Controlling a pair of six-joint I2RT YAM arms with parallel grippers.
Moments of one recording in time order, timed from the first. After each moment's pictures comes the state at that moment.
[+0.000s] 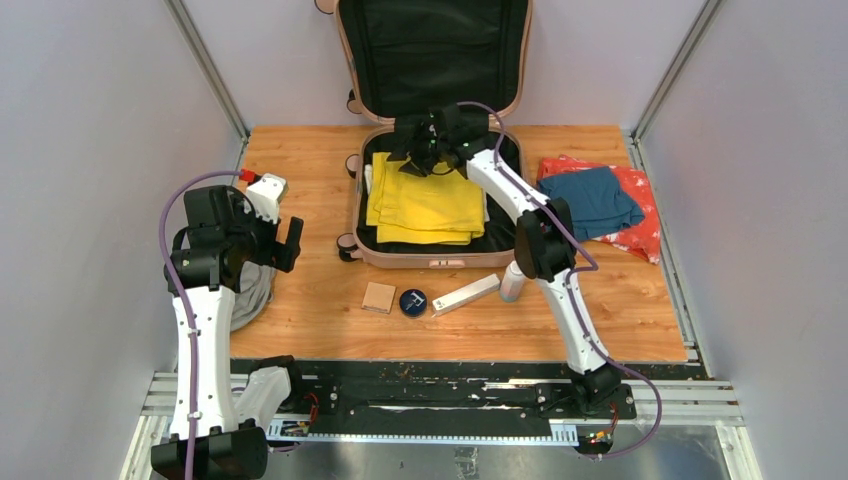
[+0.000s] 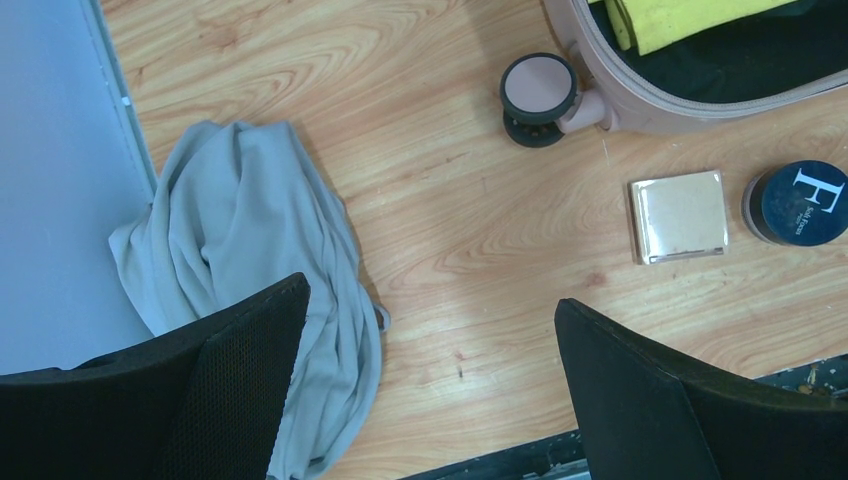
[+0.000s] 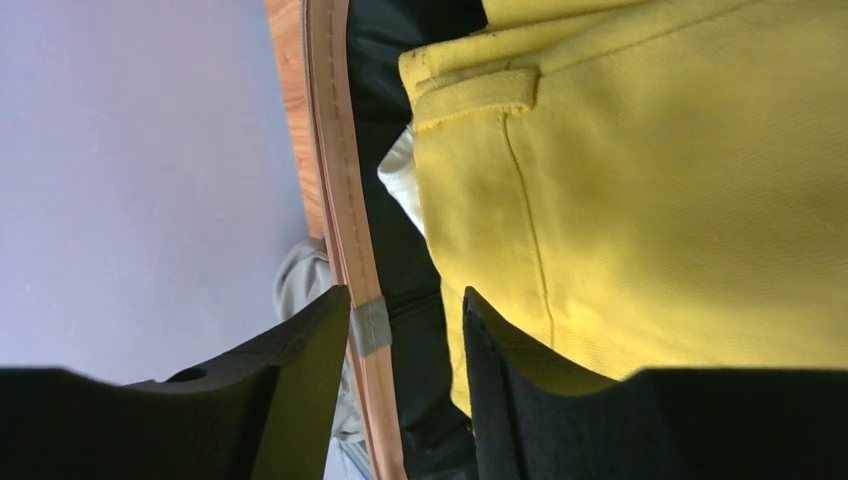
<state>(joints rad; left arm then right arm) 0.19 0.91 1.12 -0.95 0.32 0.44 0.53 2.45 2.32 -0.45 -0.35 1.03</state>
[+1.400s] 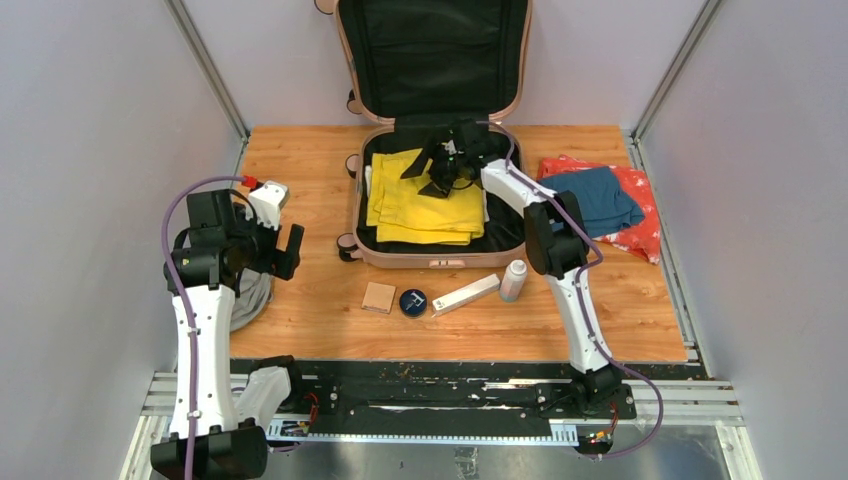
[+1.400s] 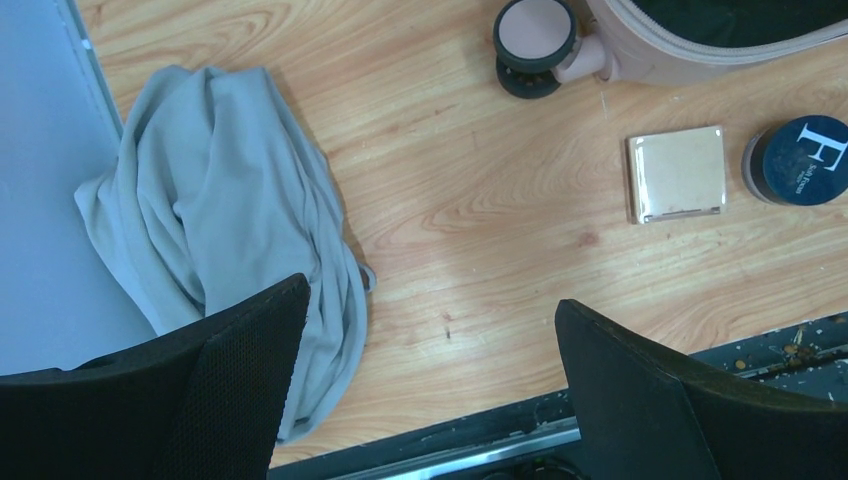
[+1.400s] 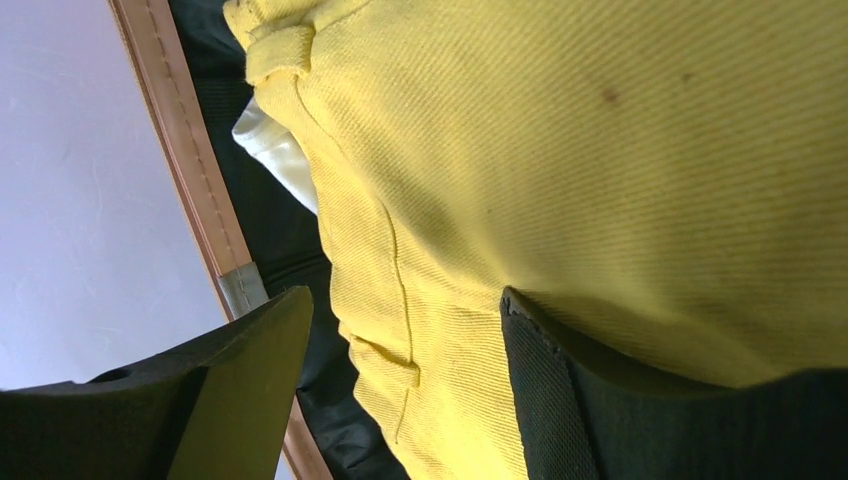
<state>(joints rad) 0.19 0.91 1.12 -1.03 0.30 0.44 0.44 2.42 2.03 -0.28 -0.51 0.98</state>
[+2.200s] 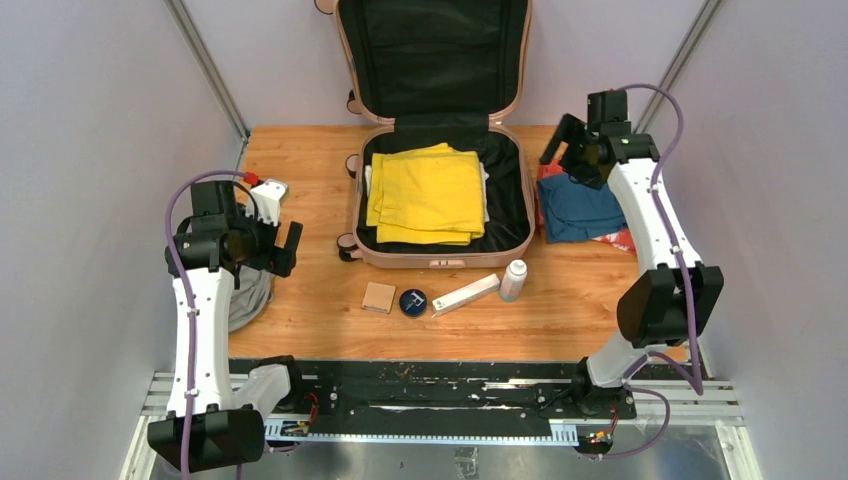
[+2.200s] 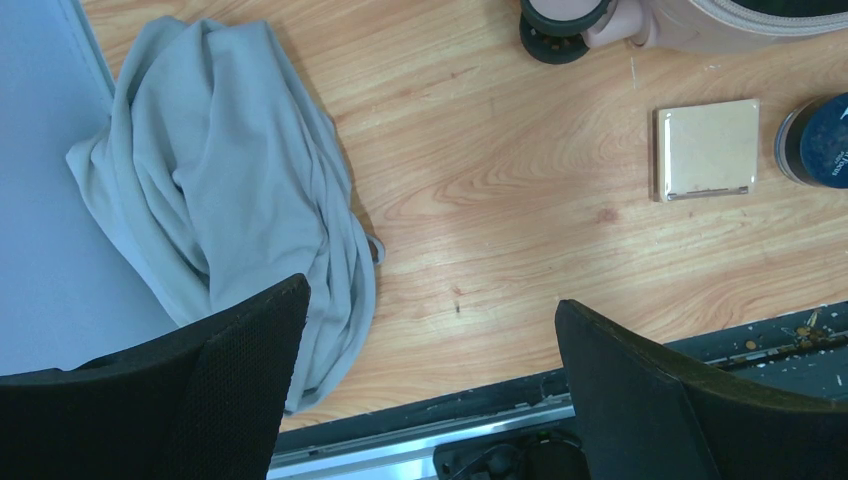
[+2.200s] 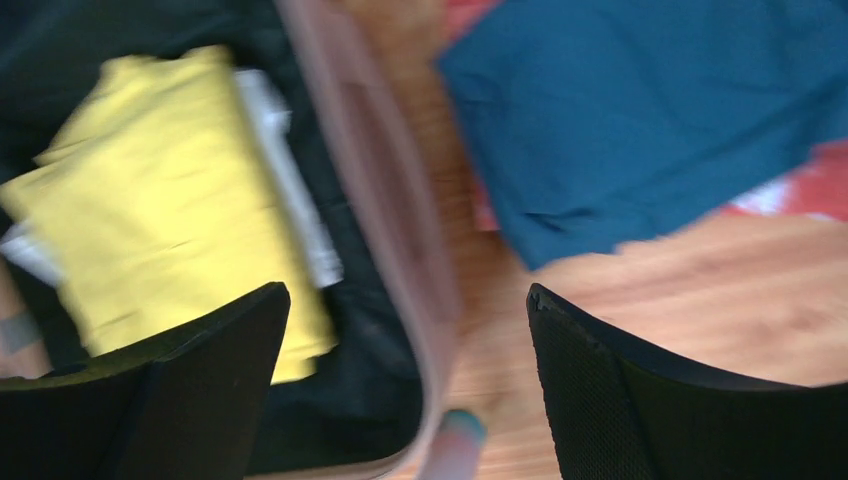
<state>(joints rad) 0.19 0.99 1.16 -1.09 0.24 0.44 0.12 1.62 1.69 -0.82 -0.01 0.51</state>
